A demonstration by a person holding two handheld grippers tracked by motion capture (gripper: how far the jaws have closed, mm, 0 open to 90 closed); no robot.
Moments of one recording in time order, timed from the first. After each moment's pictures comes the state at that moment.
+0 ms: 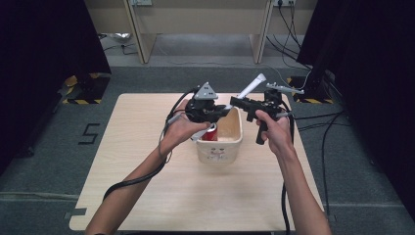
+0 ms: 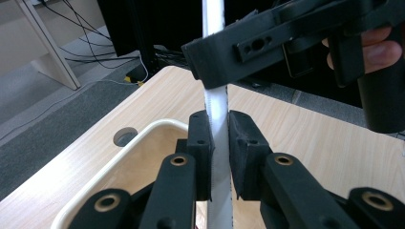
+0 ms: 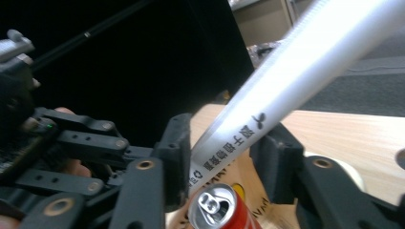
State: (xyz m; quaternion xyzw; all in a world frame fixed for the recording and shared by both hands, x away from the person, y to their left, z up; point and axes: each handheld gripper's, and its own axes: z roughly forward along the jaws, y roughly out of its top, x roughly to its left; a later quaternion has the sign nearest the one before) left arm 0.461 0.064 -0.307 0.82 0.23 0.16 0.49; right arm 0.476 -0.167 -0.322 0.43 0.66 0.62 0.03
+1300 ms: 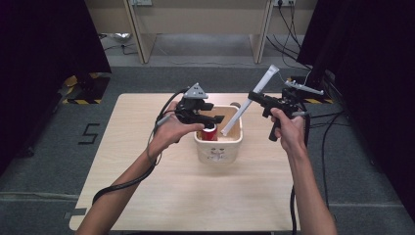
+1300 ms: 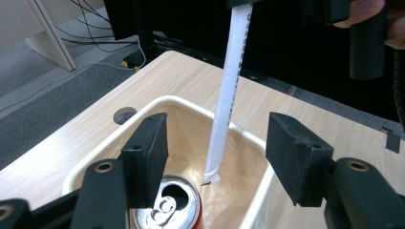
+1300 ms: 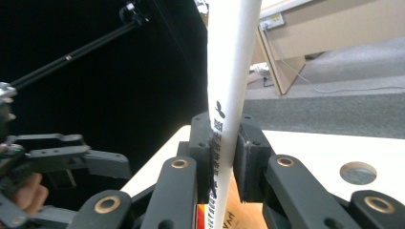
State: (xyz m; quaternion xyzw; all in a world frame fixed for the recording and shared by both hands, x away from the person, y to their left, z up) left arm 0.451 0.090 -0.304 0.83 0.26 0.14 0.48; right arm 0.476 -0.206 -0.317 0.45 0.63 0.63 0.08
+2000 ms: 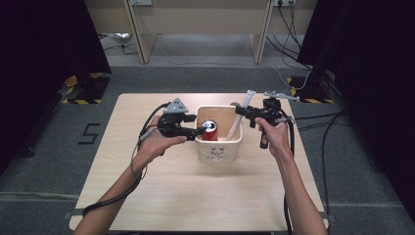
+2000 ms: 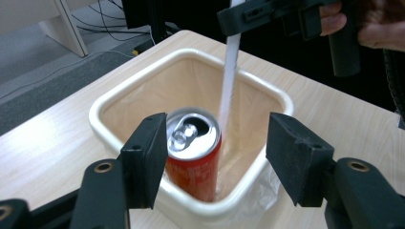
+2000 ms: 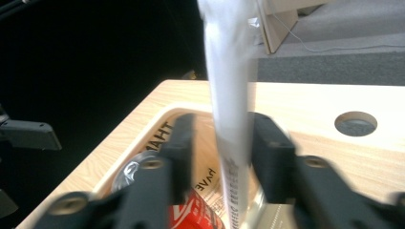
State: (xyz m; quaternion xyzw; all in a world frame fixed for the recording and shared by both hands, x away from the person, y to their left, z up) left arm 0.433 0.134 -0.338 0.82 0.29 0.14 0.48; right arm 0.493 -0.180 -0.365 0.47 0.68 0.56 0.07
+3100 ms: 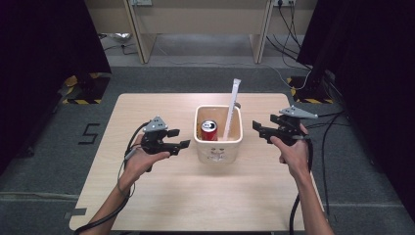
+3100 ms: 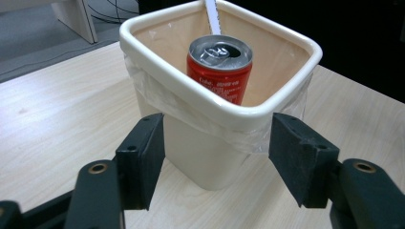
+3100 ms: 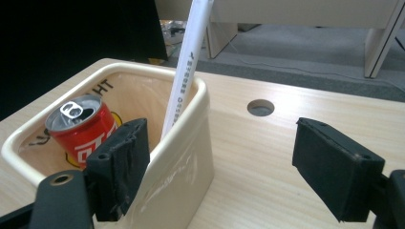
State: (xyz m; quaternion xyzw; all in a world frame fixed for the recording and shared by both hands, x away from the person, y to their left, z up) left arm 0.413 0.183 -0.395 0.79 0.33 0.14 0.49; right arm 0.437 -0.219 -0.370 0.46 0.71 0.49 0.21
